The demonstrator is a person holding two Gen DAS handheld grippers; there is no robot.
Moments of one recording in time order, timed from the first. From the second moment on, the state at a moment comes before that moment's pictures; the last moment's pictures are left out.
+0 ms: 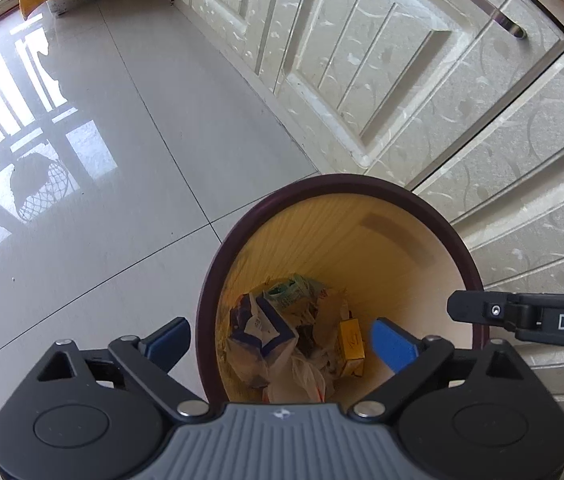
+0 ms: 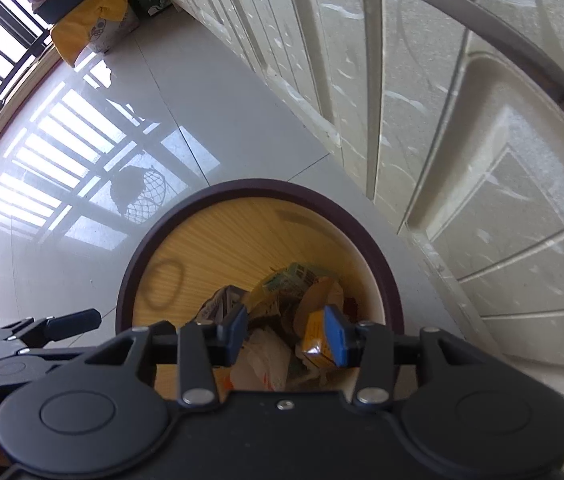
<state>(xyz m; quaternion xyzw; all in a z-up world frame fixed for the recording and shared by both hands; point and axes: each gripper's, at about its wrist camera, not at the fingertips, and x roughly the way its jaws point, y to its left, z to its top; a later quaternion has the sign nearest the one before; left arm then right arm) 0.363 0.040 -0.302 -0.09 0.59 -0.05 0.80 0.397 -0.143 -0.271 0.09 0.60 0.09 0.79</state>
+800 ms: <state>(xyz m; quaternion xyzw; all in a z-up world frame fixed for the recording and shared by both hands) 0.315 0.043 -0.189 -0.08 0.54 -0.04 0.84 0.347 -0.171 -0.150 0.04 0.49 0.12 0.86</state>
